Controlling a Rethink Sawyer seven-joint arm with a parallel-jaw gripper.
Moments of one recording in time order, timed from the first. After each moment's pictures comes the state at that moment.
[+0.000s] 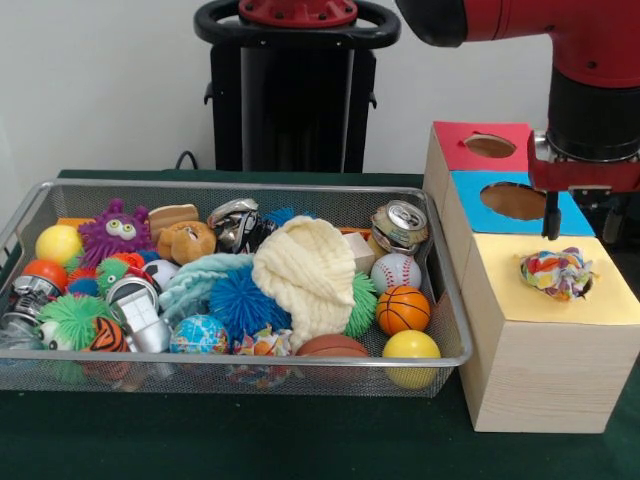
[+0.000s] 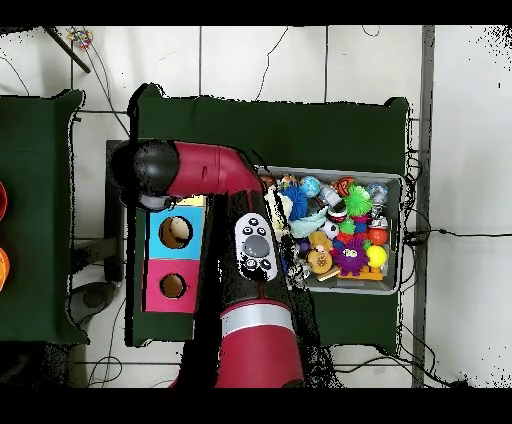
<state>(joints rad) -0.02 -0.51 0.09 1.32 0.13 0.92 1.91</state>
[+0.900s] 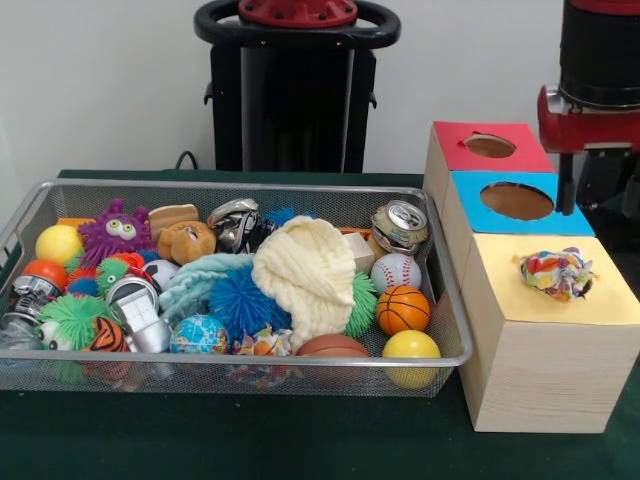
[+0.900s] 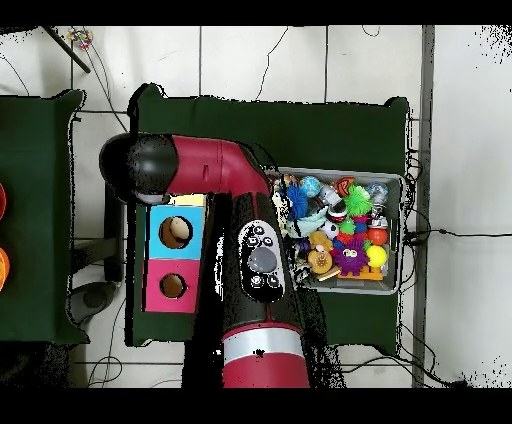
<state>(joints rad) -0.03 -0.59 0.09 1.33 0.12 0.84 1.91</state>
